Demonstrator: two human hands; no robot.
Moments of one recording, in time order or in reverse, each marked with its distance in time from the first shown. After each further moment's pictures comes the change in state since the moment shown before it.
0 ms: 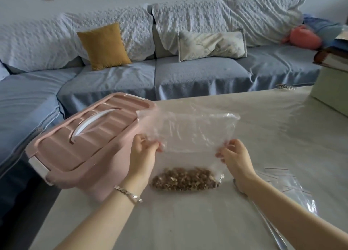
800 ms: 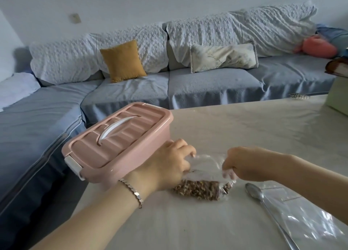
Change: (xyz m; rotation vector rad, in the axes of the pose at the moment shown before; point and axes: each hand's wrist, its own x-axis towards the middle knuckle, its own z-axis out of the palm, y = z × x) left_hand -0.023 0.039 -0.027 1.322 -0.607 1.326; right_hand -0.026 -0.074 -0.021 -1.437 -0.835 -0.565
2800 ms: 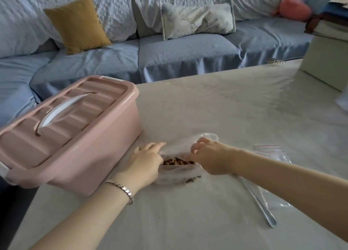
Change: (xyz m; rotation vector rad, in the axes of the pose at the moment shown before) left_hand 0.007 0.012 0.094 -0.155 -0.648 -0.518; right_hand 0.055 0.035 0.094 -0.242 0.119 -0.227
